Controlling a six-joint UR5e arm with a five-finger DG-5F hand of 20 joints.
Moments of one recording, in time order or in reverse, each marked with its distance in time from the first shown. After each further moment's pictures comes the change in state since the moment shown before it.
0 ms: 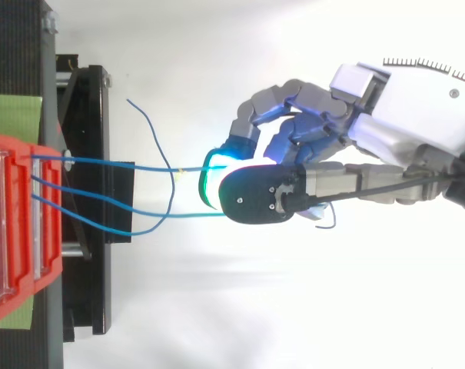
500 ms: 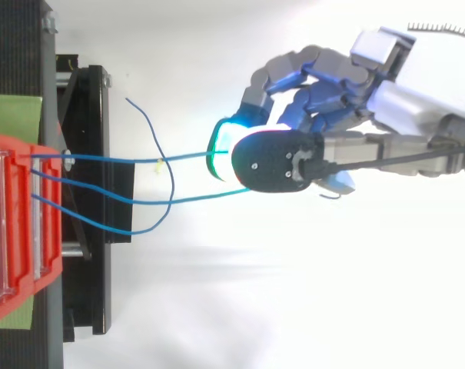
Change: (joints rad) arm -0.016 0.030 0.000 -0.021 0.019 -0.014
